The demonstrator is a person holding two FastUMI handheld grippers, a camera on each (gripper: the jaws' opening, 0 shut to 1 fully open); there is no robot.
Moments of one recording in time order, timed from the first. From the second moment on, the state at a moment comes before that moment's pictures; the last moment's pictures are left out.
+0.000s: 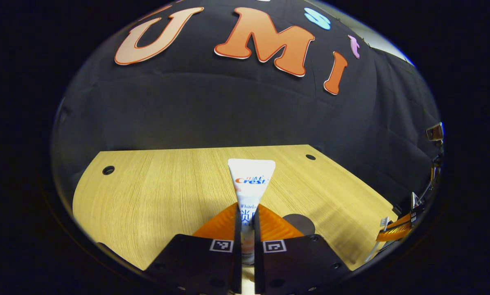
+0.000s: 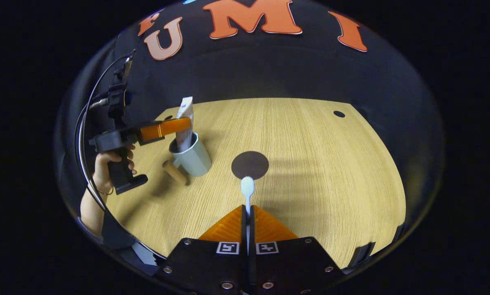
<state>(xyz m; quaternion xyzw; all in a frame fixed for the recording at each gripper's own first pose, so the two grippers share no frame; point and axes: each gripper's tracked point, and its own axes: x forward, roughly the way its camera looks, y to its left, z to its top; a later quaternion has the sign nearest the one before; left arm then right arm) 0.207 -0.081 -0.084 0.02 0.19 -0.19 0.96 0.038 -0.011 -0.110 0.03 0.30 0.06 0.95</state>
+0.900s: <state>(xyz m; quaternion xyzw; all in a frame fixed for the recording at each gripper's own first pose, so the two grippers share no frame) 0.113 0.008 0.022 0.04 0.01 -0.09 0.99 0.114 0.060 0.032 0.02 0.08 0.08 0.99</state>
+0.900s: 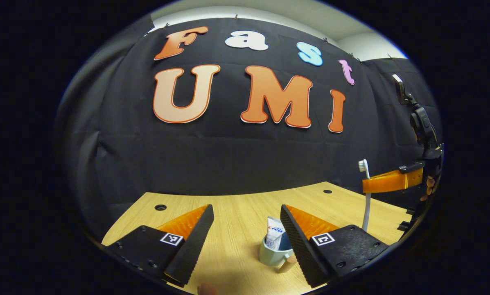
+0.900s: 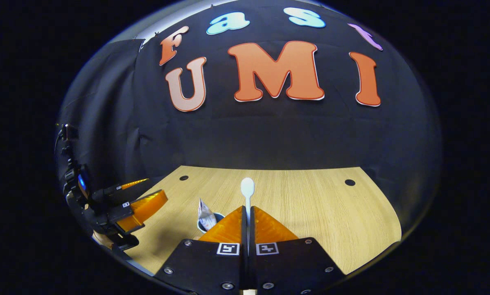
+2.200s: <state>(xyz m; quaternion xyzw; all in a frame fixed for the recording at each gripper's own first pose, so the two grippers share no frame) 0.094 0.122 -0.001 -0.01 0.02 0.00 1.00 0.204 0.142 -0.009 0.05 0.03 0.12 0.99</state>
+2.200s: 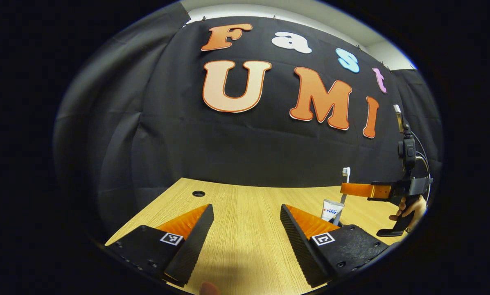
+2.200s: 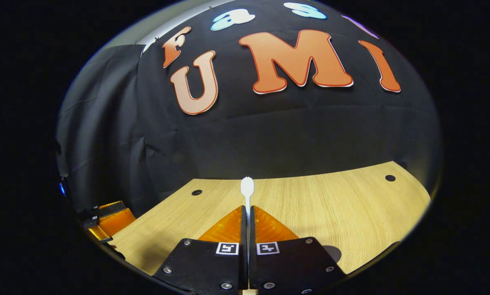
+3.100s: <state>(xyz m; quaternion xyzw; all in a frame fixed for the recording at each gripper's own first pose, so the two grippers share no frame) 0.086 0.087 0.002 0.01 0.05 -0.02 1.00 0.181 0.117 -0.019 0.08 0.03 0.11 0.99</state>
